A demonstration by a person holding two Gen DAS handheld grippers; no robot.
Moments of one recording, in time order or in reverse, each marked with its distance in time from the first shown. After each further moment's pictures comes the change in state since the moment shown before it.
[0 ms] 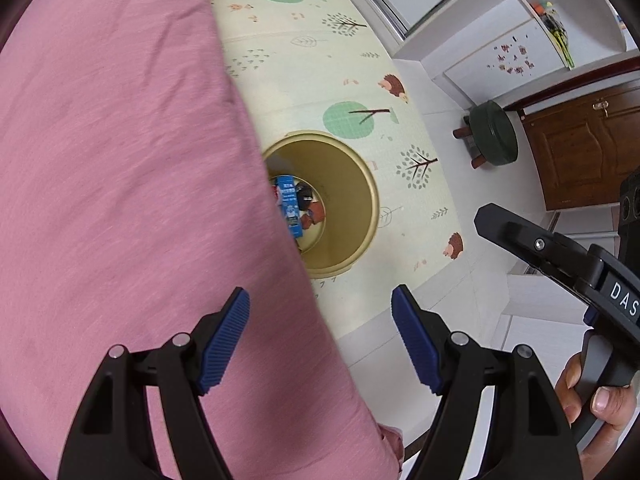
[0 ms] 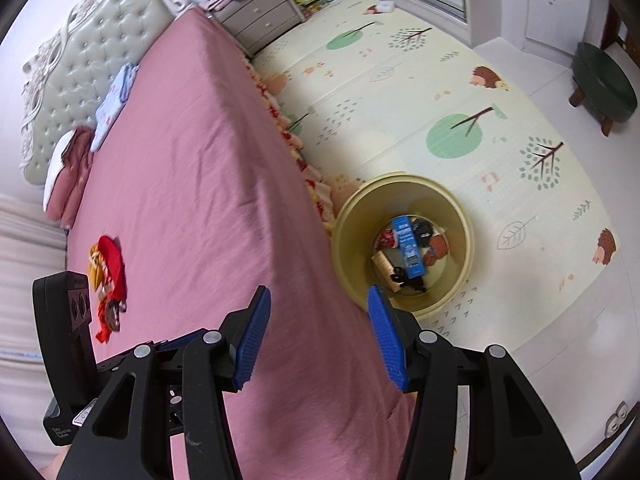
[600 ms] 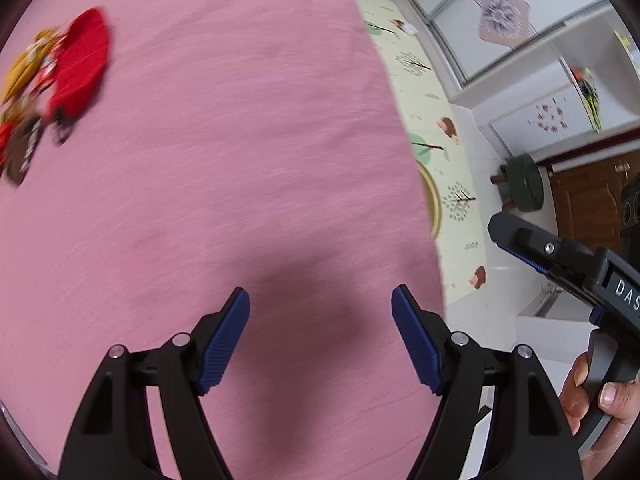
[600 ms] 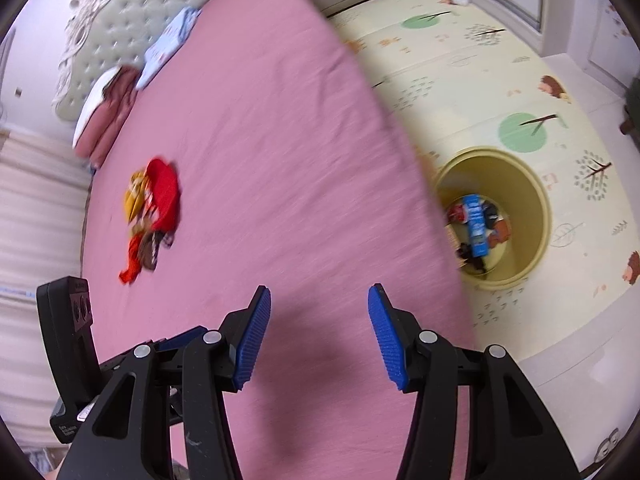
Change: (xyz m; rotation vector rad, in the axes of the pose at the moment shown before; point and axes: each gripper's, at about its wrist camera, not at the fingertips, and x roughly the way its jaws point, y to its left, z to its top) left arm -0.094 0.147 -0.101 -0.199 -0.107 0.064; right arm 0.039 0.147 -0.080 -0.170 0.096 0.073
